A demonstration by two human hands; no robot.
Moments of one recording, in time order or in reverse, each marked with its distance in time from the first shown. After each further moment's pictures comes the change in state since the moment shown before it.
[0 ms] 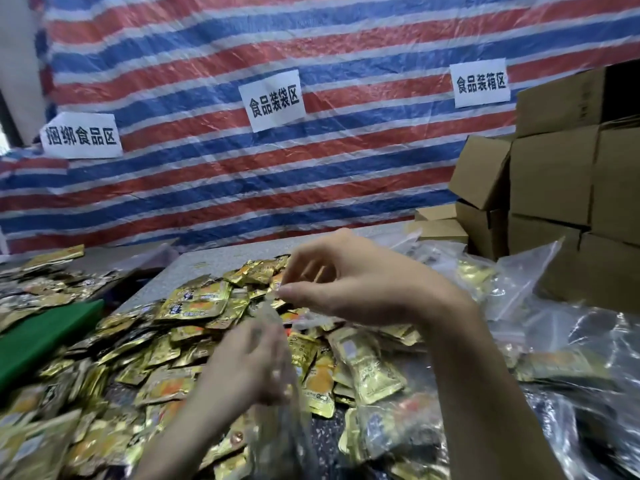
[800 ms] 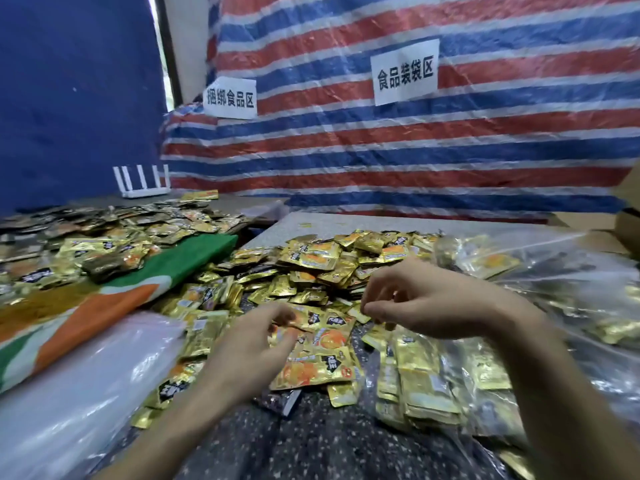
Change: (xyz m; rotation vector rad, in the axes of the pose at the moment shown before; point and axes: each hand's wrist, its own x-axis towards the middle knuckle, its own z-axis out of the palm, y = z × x) left_hand -0.072 -0.072 -0.101 0.537 0.335 0.153; right_hand 0.031 -0.018 0.070 -0.149 -0.327 -0.064
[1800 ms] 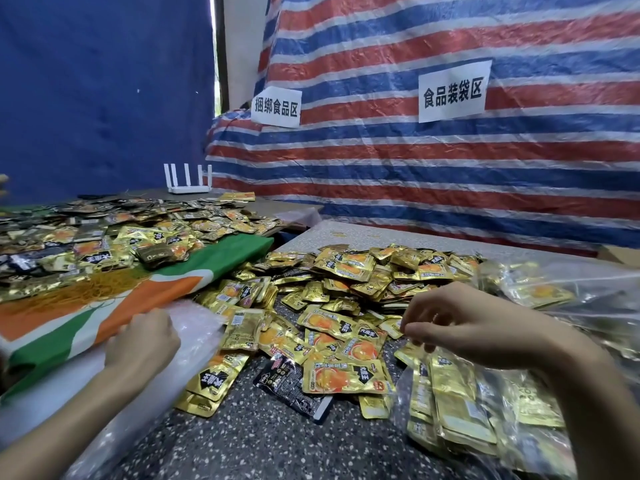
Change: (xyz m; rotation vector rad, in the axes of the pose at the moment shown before) left_hand -0.015 -0.152 -0.090 0.606 0.233 -0.565; right_hand -0.001 -0.010 0.000 -0.038 -0.041 0.017
